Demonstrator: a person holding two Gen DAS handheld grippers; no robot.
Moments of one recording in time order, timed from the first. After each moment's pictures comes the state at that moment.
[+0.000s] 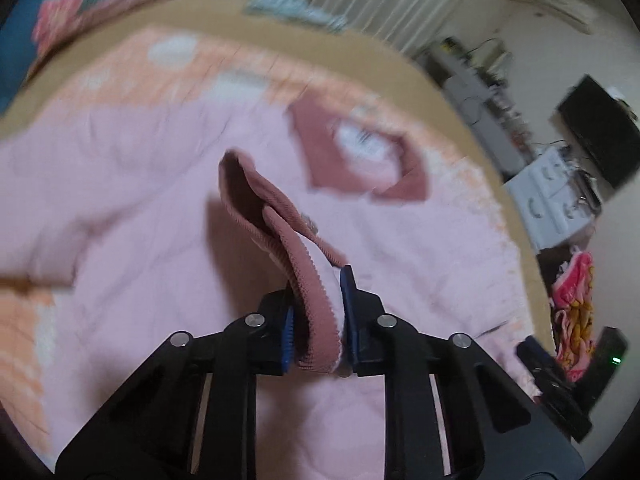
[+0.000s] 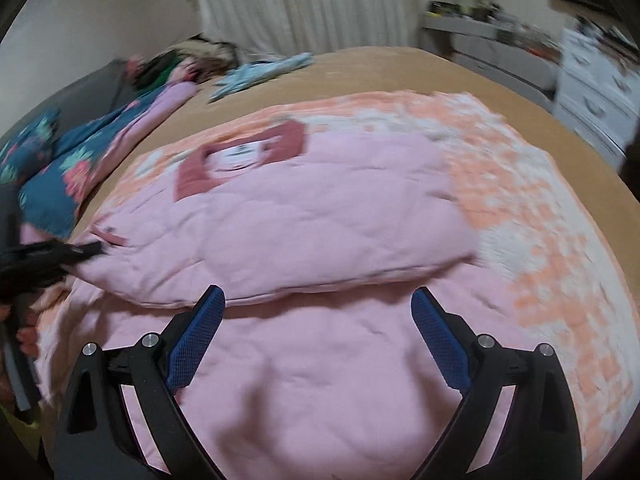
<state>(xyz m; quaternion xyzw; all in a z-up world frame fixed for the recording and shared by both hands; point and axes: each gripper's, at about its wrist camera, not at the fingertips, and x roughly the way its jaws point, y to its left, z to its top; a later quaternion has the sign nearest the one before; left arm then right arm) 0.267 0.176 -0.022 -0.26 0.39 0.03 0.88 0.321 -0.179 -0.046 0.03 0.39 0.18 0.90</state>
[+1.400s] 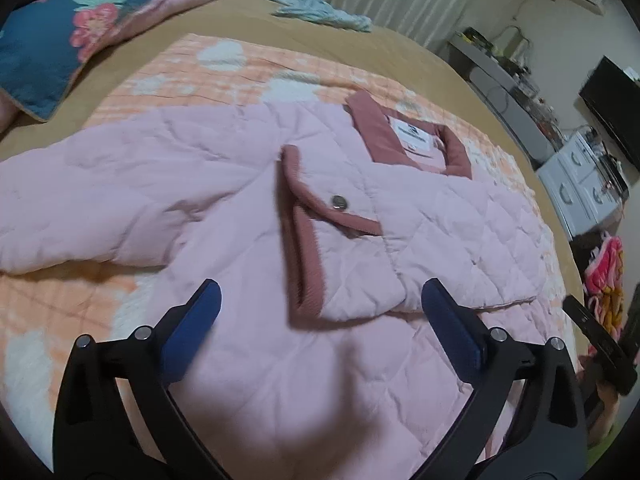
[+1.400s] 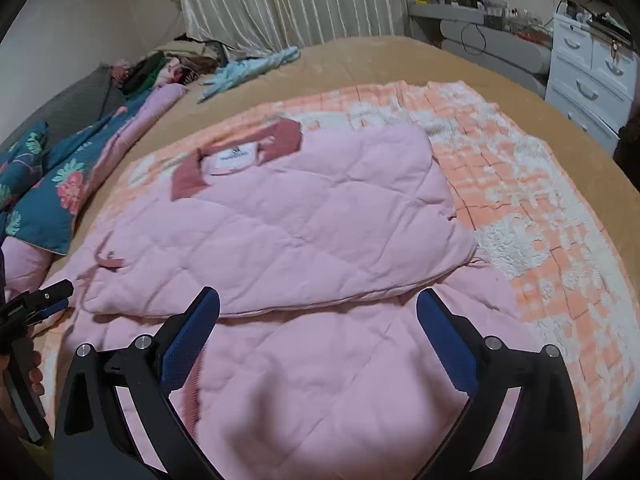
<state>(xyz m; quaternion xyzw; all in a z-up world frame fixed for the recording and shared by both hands) 0.216 0.209 -0.036 -0.23 0.43 0.09 0.87 0.316 -0.154 -0.033 0.04 0.41 0.19 0.89</state>
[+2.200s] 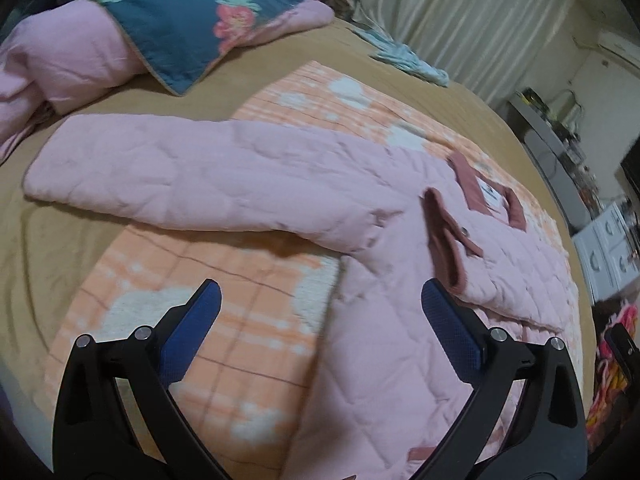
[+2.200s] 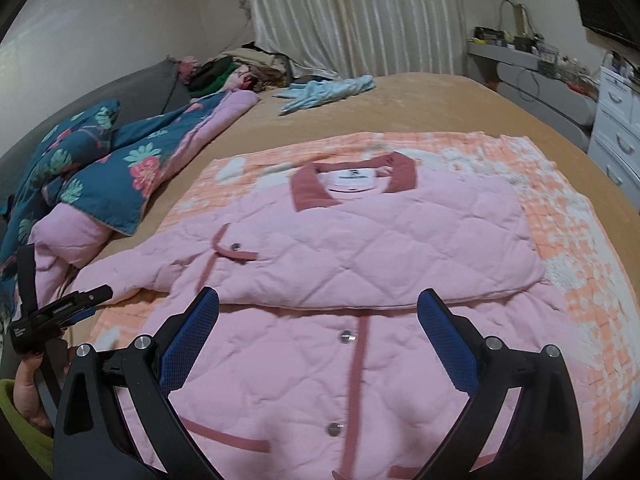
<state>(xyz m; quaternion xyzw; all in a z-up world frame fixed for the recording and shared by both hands) 0.099 0.300 -0.023 -0.28 0.37 0.21 0.86 0.230 -0.049 0.027 0.00 0.36 0.28 0.89</state>
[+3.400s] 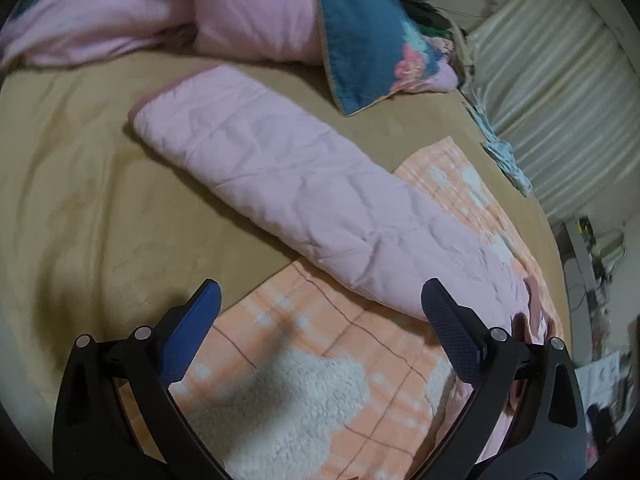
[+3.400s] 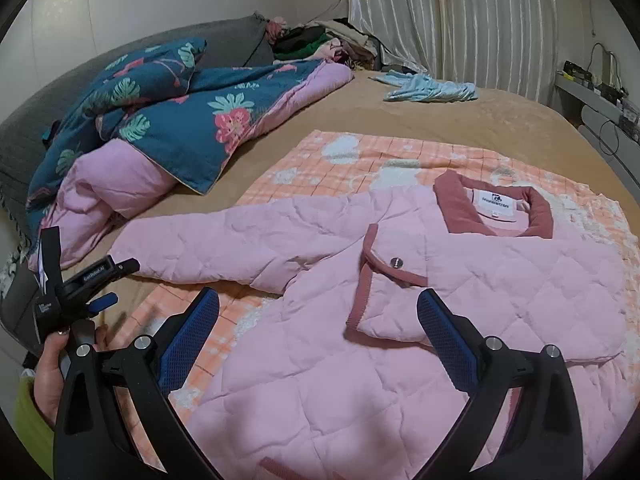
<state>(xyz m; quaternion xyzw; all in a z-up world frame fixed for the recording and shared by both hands) 0.017 0.431 -0.067 -0.43 0.29 0.34 0.78 0.205 0.125 0.022 -0.09 0.36 0.38 0.85</state>
